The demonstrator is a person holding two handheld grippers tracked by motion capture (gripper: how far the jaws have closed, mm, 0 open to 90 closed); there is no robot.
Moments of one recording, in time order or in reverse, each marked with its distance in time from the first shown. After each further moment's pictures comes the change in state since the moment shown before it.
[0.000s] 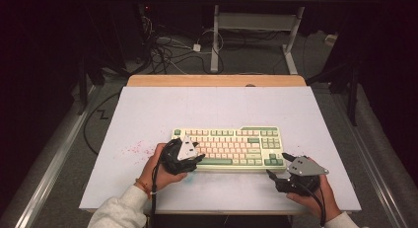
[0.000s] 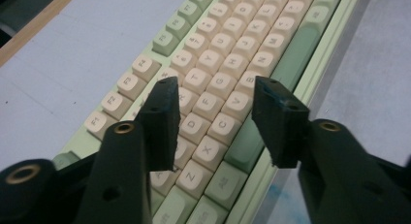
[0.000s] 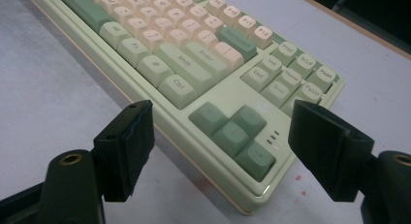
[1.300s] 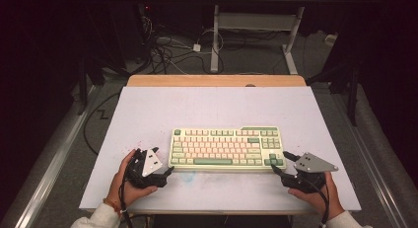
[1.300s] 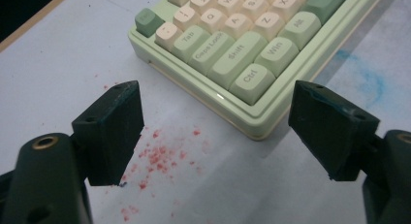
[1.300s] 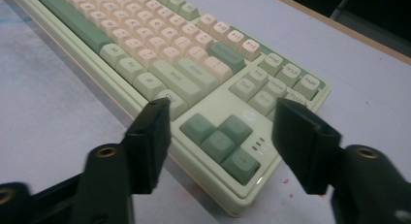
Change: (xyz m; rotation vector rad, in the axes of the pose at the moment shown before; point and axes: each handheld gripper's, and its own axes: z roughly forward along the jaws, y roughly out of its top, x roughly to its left) left arm 0.006 -0.081 -0.041 0.056 0.155 -0.107; right arm -0.012 0.006 -0.010 -0.033 0.025 0.043
